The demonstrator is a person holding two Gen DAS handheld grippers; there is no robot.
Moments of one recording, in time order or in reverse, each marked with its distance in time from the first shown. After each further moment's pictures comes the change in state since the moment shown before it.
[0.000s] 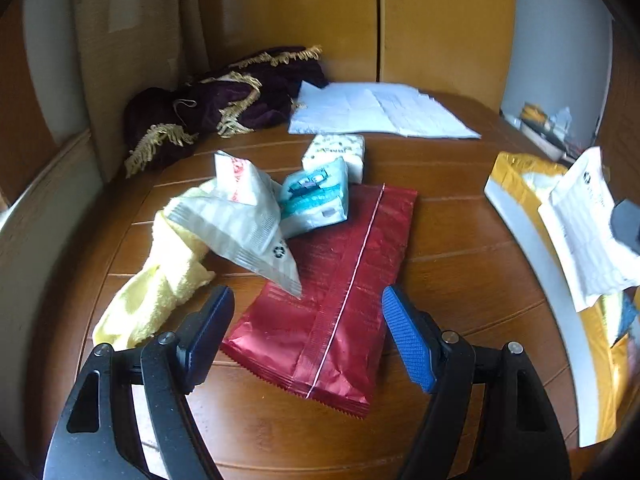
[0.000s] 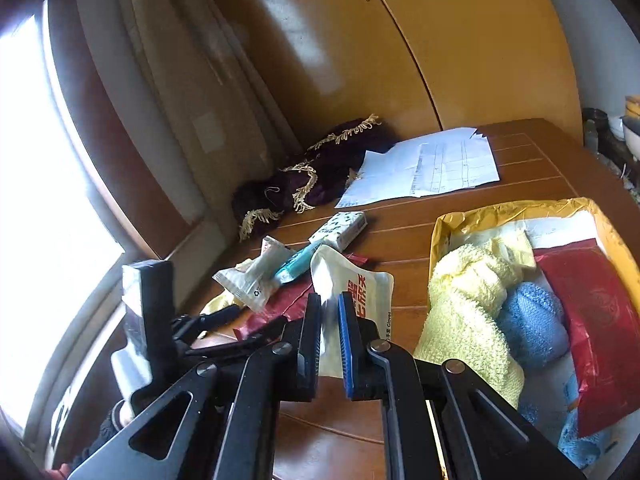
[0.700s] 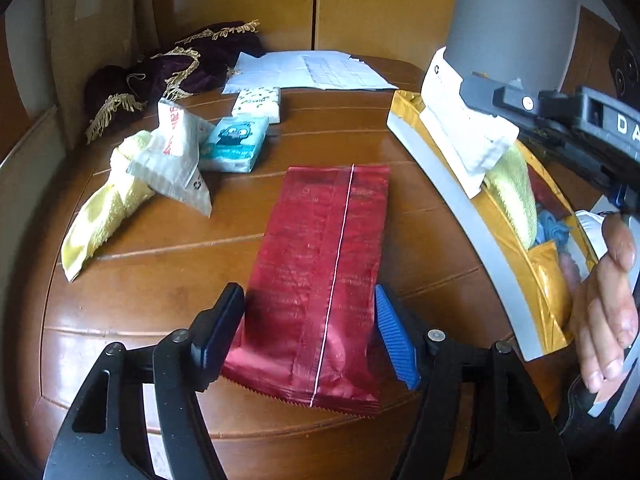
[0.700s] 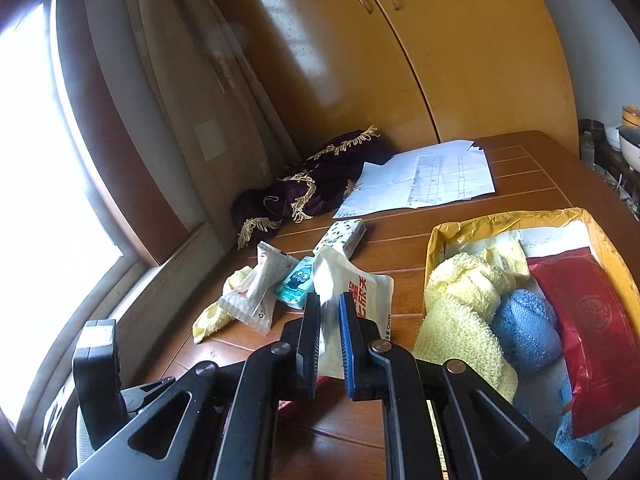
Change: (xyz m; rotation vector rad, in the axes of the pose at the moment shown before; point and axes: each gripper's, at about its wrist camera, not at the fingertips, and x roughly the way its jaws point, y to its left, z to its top) left arm -0.058 -0.035 -0.042 0.036 0.062 -0.176; right arm -0.010 0.003 -0.002 -0.028 -0.055 -0.016
